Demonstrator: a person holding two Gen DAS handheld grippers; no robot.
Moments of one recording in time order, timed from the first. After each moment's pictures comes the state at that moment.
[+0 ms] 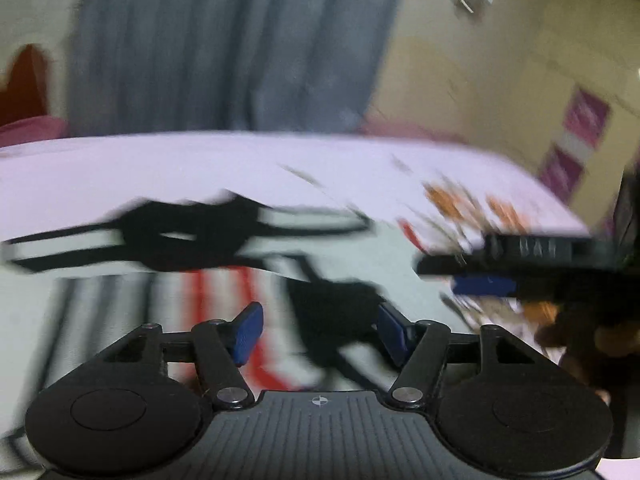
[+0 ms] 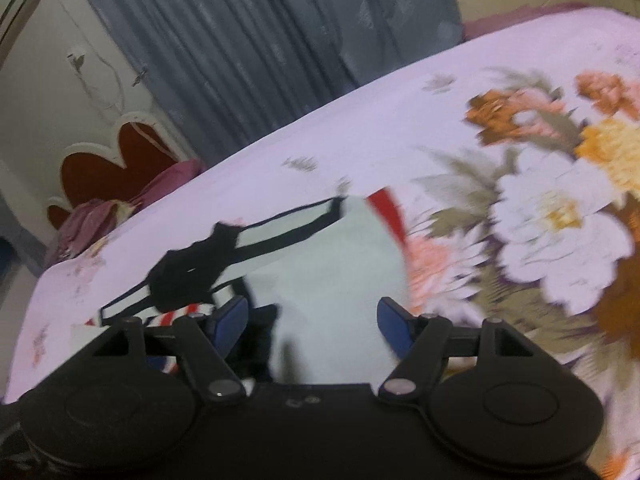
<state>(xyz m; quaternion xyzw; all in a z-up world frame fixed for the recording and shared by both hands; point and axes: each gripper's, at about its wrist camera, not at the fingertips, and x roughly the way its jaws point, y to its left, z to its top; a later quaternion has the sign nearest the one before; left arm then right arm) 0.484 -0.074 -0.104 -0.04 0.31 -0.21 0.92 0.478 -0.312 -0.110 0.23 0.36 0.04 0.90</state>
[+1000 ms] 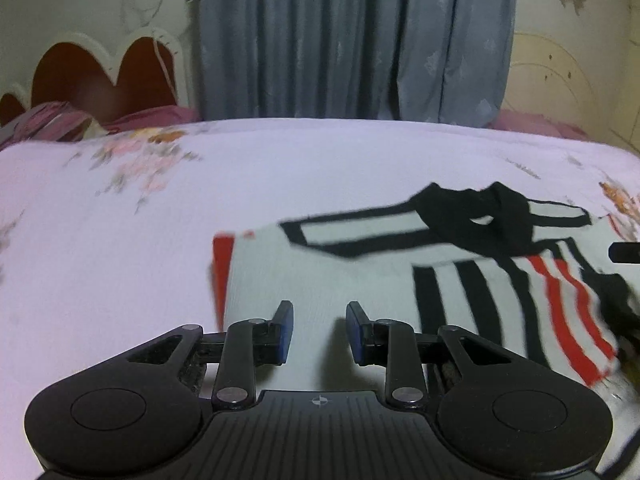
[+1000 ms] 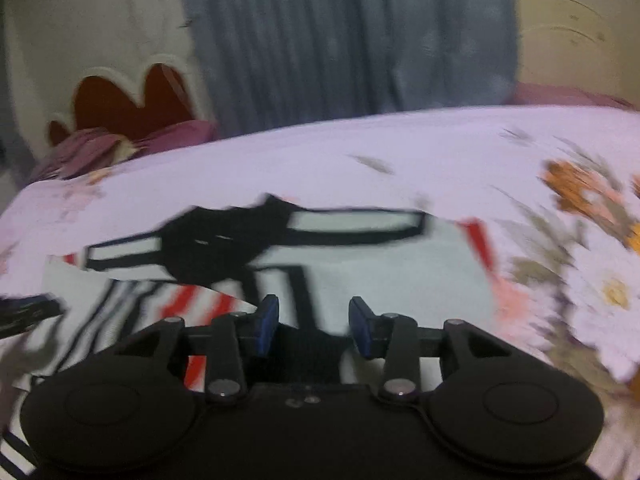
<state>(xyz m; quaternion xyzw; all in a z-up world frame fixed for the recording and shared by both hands) 0.550 0.082 -0.126 0.03 0.35 -0.07 0.93 0.506 -0.223 -0.105 0.07 0.35 0.06 0.93</state>
